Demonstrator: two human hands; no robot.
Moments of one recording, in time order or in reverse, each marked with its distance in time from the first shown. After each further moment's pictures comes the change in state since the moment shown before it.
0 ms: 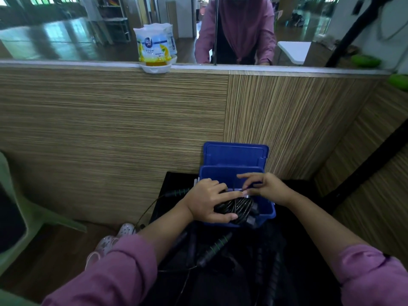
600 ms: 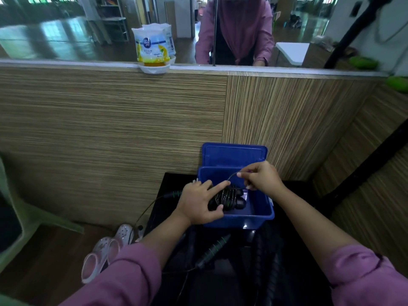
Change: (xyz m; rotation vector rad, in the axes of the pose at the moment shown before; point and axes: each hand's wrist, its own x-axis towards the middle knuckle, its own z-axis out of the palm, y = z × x) left_hand -0.017 0.003 0.006 0.110 -0.156 -0.457; right_hand 0.011 -0.045 0.009 0.142 0.397 0.216
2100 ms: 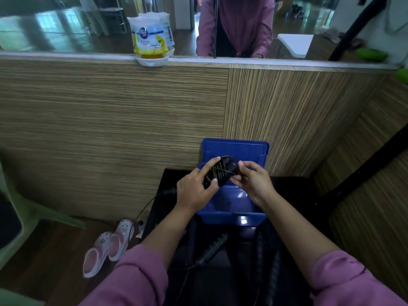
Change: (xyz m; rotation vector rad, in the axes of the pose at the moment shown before) left_hand 0.013 0.001 -0.004 -0.258 0.211 -0.367; right_hand -0.003 0.004 0.035 0.925 -0.012 0.202
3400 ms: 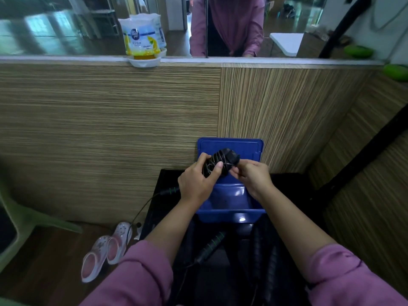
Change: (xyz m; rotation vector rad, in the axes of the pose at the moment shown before) left_hand 0.014 0.035 -0.005 -0.014 0.114 -0.165; right_hand -0.005 -0.011 0.005 -0.019 0.153 -0.008
